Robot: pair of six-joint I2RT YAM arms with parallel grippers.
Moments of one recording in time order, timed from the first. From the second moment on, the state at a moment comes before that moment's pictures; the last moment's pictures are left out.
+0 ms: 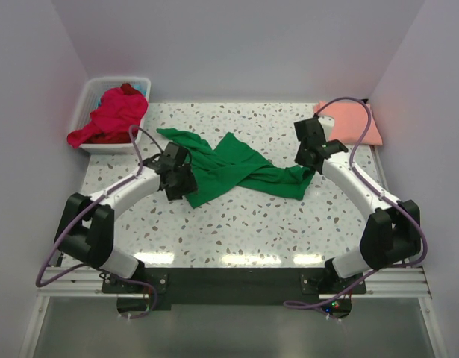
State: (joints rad) left arm -0.41 1.50 0.96 -0.59 -0.03 -0.73; right arm 0.33 1.48 1.20 -0.63 0.48 0.57
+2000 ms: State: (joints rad) left arm -0.52 1.69 1.01 -0.63 -0.14 -0.80; right arm 0.33 1.44 1.14 -0.62 0.48 0.58
